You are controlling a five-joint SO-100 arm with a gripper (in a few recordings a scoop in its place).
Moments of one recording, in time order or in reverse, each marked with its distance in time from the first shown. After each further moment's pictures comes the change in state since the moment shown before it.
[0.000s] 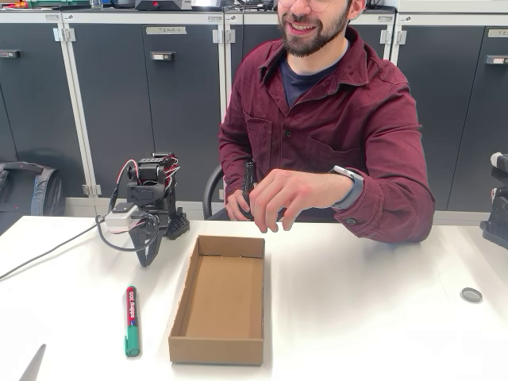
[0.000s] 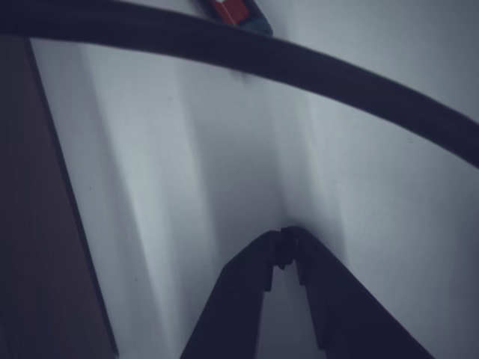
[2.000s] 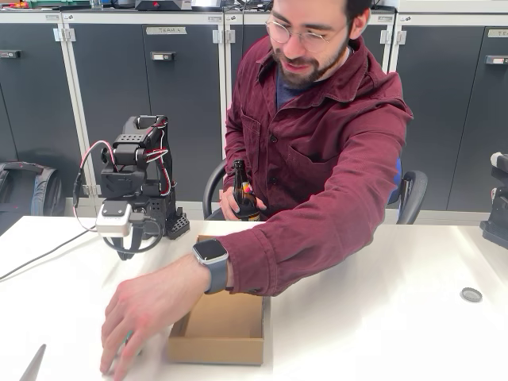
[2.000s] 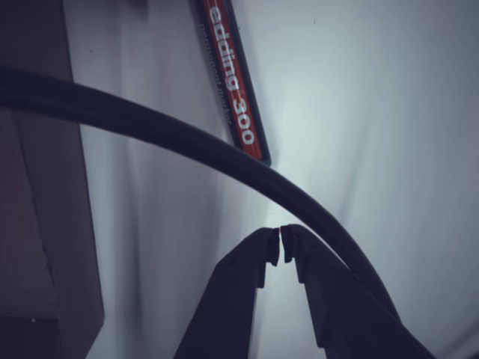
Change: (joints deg) arm 2.9 -74.1 -59.1 -2.7 -22.9
